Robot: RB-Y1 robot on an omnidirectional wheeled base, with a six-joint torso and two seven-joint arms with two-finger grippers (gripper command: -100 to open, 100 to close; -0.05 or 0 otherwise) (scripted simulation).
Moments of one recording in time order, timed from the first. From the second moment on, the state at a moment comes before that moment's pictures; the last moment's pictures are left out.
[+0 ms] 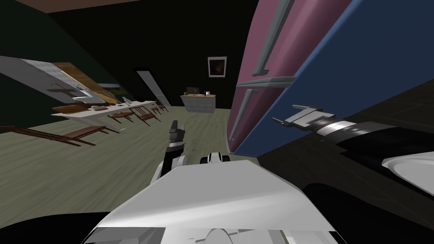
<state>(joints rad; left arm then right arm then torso) 0.52 0.03 0.00 -2.24 -0.07 -0.38 0.01 1.24 -0.93 -1.28 -2.49 1.61 -0.24 -0.74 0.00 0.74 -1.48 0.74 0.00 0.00</state>
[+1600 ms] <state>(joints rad) 0.52 0.03 0.00 -2.24 -0.07 -0.38 0.01 1.40 -1.15 -1.55 -2.50 2.04 -0.15 -0.87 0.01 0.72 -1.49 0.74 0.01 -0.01</state>
